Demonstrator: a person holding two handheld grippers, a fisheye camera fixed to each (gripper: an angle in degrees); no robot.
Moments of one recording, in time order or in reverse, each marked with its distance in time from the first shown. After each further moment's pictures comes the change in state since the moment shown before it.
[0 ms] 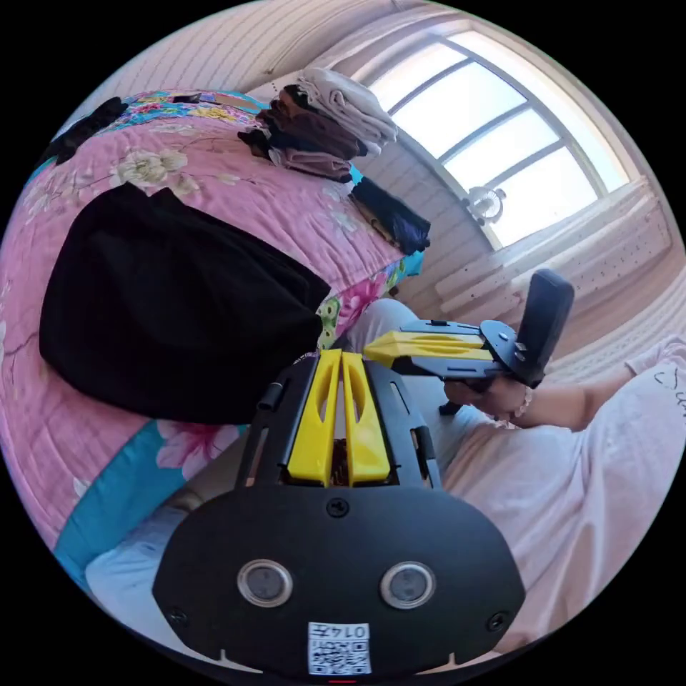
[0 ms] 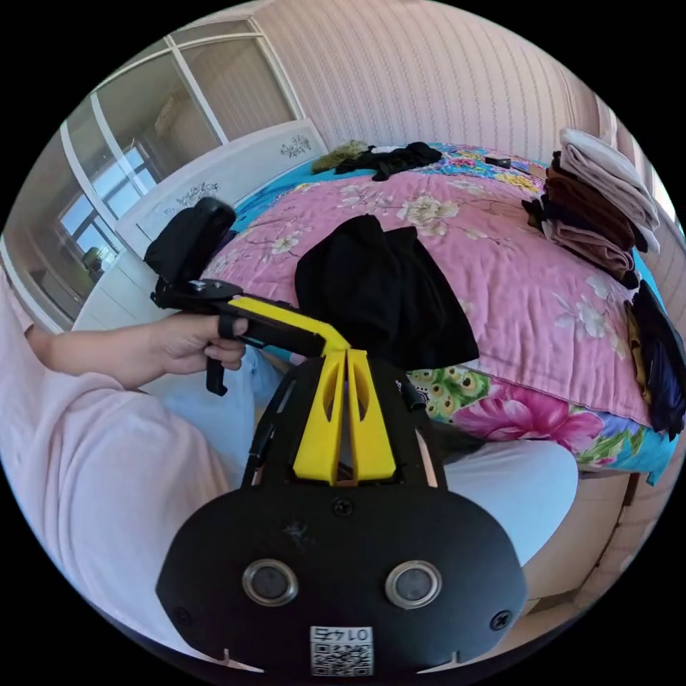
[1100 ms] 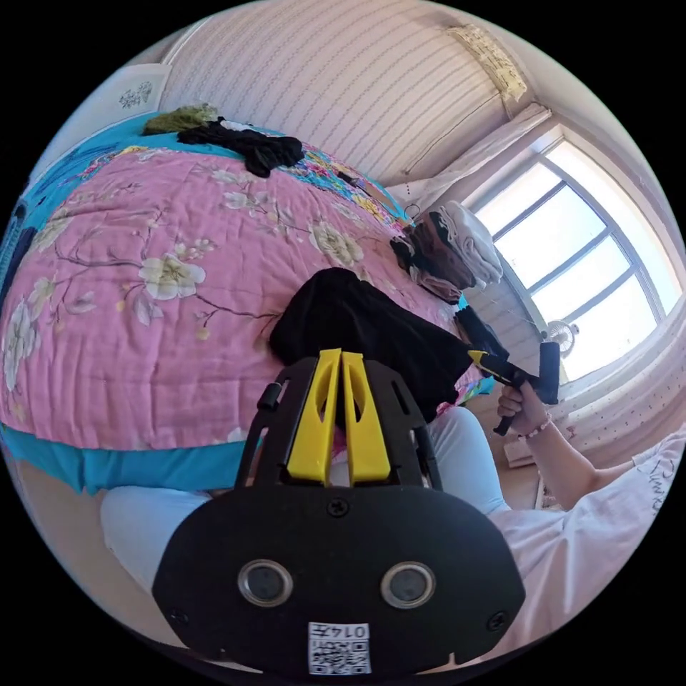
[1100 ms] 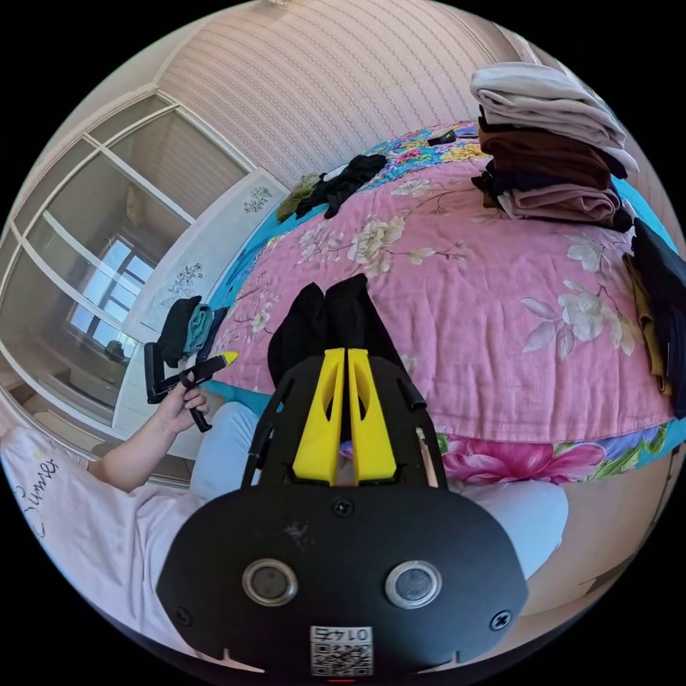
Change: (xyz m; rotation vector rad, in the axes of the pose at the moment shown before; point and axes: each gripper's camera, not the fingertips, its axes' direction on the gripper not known) left arm -0.011 -0.103 -0.324 0.351 -0.234 -0.345; right arm 0.131 -0.116 -0.036 0.059 -0.150 0.256
